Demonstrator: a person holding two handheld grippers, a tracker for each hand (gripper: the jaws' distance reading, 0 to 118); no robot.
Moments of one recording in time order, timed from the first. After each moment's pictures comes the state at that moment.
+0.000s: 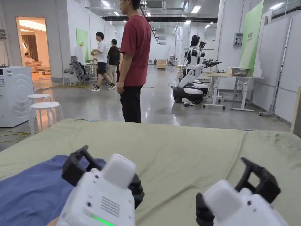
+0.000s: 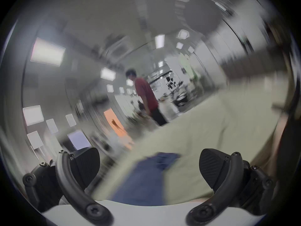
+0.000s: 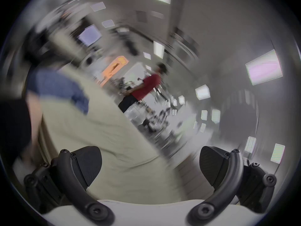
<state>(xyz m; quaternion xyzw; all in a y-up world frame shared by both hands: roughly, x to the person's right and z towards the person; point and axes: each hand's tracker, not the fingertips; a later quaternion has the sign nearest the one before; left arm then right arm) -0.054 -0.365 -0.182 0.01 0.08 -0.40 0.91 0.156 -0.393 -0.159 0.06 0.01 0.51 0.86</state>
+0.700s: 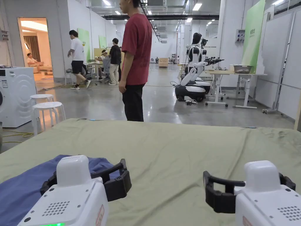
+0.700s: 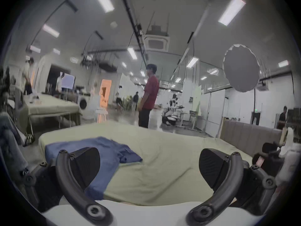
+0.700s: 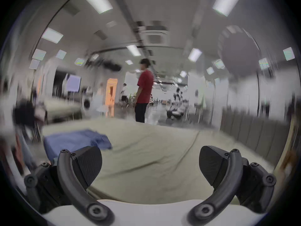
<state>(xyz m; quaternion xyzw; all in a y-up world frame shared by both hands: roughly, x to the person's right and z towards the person) -0.123 -0.365 -0.175 -0.02 0.01 0.11 0.99 0.214 -0.364 -0.180 -0.02 0.06 -0.03 1.00</state>
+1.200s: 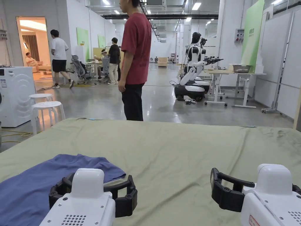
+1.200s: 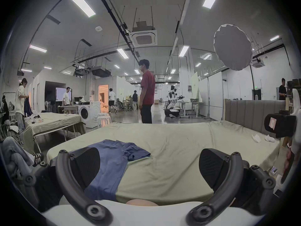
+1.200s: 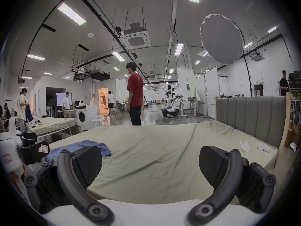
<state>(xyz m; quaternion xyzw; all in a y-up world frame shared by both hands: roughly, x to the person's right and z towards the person) -0.100 -0.387 -0.173 -0.02 0.02 -0.02 1.00 0.209 -0.371 -0.172 -0.01 0.03 -0.03 1.00</state>
